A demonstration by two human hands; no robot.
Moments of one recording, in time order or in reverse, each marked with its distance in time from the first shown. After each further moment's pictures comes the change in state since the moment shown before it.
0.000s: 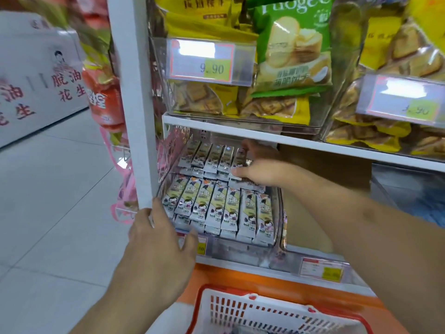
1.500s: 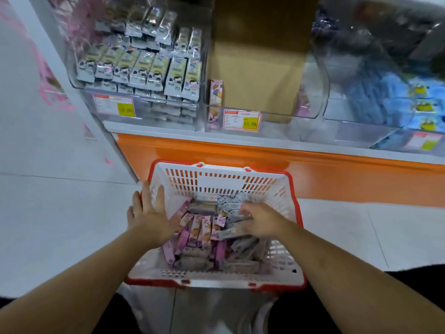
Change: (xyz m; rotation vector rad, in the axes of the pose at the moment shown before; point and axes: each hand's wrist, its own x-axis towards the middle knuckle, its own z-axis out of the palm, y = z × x) left_hand -0.124 -0.098 0.212 0.445 -0.543 -0.023; right_hand -0.331 0.195 0.256 0.186 -0.601 0.242
